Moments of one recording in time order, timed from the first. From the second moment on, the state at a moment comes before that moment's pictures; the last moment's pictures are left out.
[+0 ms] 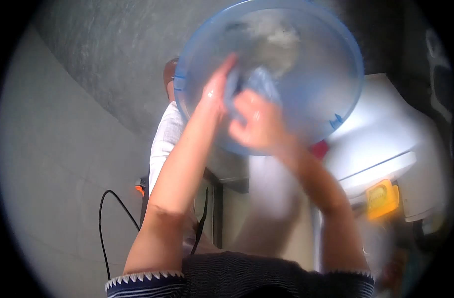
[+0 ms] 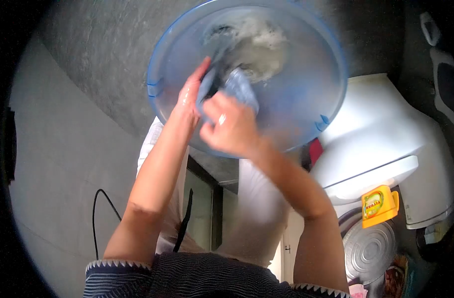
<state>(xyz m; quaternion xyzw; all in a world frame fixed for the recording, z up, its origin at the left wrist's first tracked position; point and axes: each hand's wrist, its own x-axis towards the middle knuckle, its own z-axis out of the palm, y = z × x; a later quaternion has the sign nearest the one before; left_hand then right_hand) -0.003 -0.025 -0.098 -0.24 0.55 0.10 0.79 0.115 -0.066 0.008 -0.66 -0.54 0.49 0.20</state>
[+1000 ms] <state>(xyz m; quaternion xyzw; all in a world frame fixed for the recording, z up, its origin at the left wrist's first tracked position) 0.025 -0.013 -0.040 0.12 0.64 0.05 0.76 0.177 -0.104 -0.243 -0.79 -0.38 0.46 -0.14</state>
